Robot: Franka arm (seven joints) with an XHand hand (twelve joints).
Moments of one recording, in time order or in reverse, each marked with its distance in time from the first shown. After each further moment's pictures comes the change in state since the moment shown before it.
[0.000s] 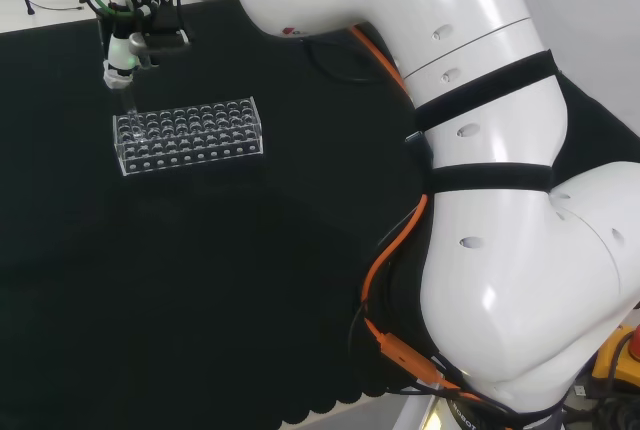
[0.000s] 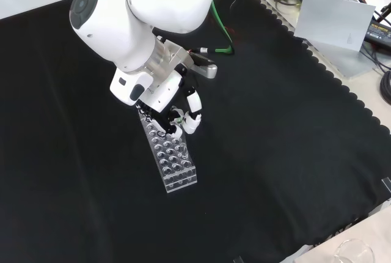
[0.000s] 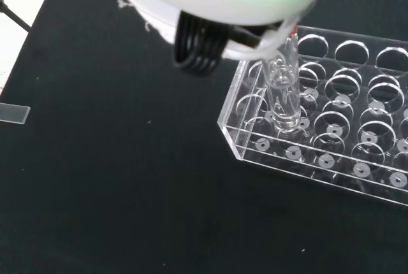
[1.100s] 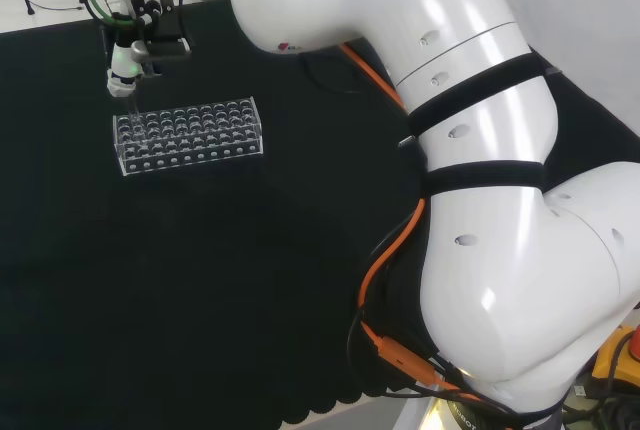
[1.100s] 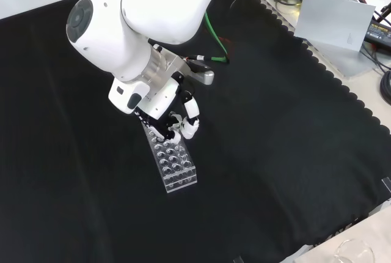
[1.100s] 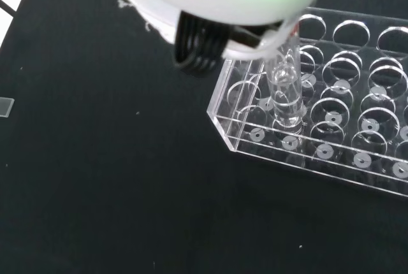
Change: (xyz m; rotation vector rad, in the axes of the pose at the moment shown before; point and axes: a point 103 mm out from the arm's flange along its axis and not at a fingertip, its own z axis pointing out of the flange) arm -0.007 0.014 0.013 0.026 0.010 0.011
